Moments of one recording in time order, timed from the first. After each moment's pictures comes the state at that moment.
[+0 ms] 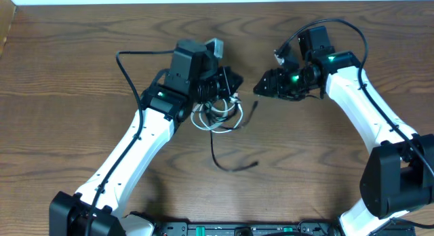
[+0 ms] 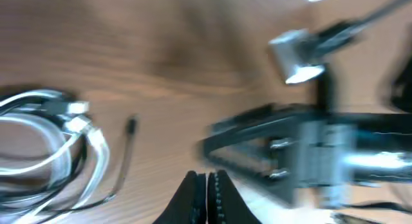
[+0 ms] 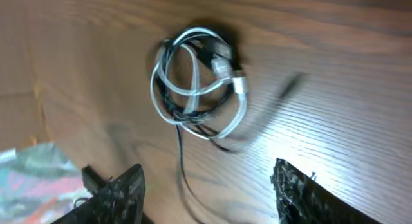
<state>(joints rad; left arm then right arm) -0.42 1.49 1.17 -0.43 0.44 -0.68 0.24 1.80 1.40 -0.83 -0.60 0.32</state>
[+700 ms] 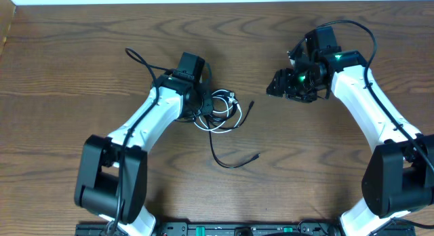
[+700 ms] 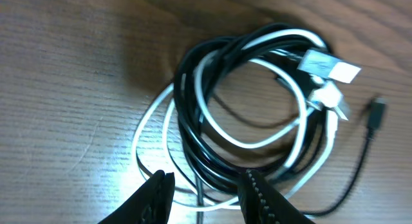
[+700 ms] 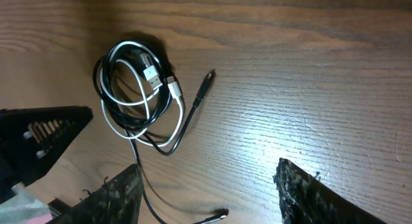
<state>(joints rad) -0.33 1.78 1.17 -0.69 0.15 -0.53 0.21 1.80 1.40 -0.88 -0.45 0.35</state>
